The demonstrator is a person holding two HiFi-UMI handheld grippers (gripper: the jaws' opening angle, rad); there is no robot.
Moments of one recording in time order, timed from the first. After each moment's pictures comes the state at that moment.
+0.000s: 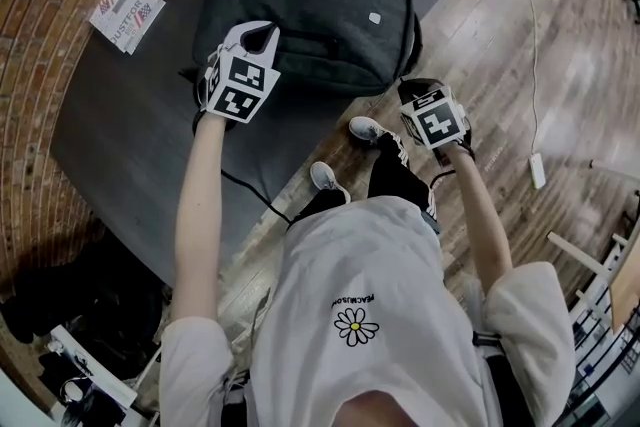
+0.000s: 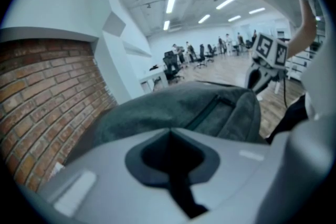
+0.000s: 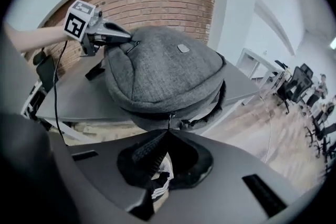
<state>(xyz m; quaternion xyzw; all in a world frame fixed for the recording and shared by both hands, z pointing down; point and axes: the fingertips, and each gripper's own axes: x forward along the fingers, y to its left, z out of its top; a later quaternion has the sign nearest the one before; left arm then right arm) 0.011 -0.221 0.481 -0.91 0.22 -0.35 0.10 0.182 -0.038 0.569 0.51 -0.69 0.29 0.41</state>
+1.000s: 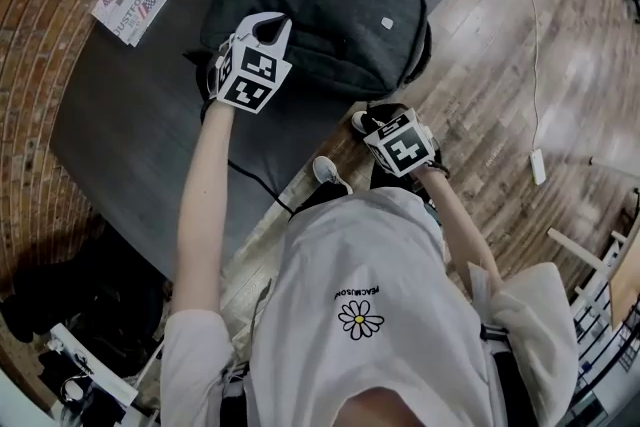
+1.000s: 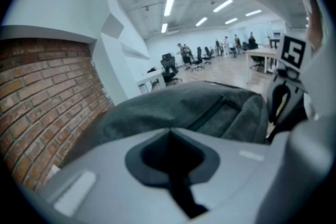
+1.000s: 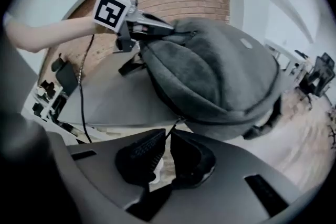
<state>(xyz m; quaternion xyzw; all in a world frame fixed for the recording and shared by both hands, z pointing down) 0.014 -0.220 0.484 -0.91 0.21 -0.34 0.11 0.065 -0.007 0.577 0.44 -0.74 0.33 0.39</state>
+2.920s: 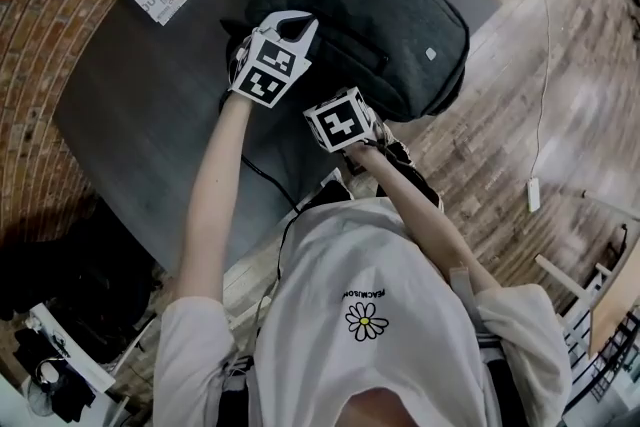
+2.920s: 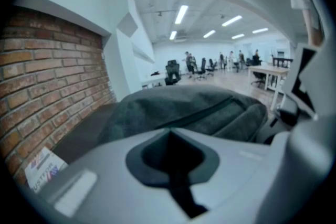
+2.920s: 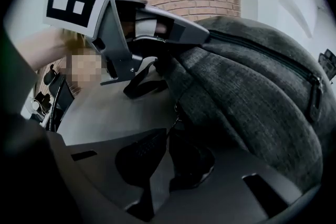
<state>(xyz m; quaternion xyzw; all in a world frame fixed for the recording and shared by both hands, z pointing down) -0.023 -0.242 0.483 -0.93 0.21 -0.29 0.05 -0.075 -0.117 0.578 0.45 -0.74 0.36 0.35</state>
